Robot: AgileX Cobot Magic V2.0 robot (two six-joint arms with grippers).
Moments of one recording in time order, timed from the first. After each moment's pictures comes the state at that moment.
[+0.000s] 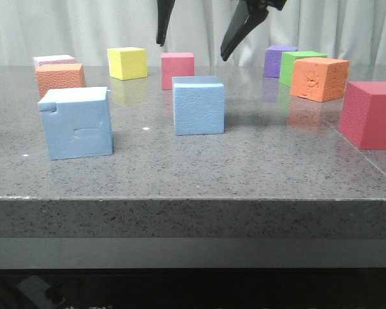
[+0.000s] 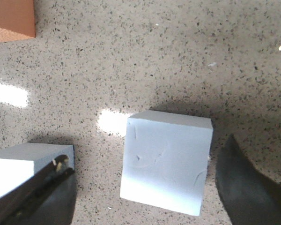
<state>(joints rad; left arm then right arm) 0.00 0.62 -0.56 -0.04 0.24 -0.04 0.51 2.00 -2.06 0.17 1.24 0.40</state>
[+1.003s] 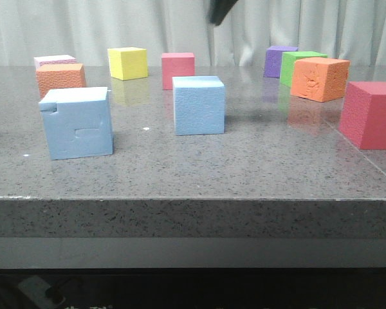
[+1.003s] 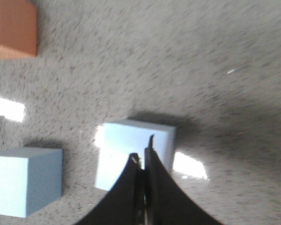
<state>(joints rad) 0.00 0.62 -0.56 -0.04 0.24 -0.04 0.42 1.91 -2.06 0.17 1.25 0.31</state>
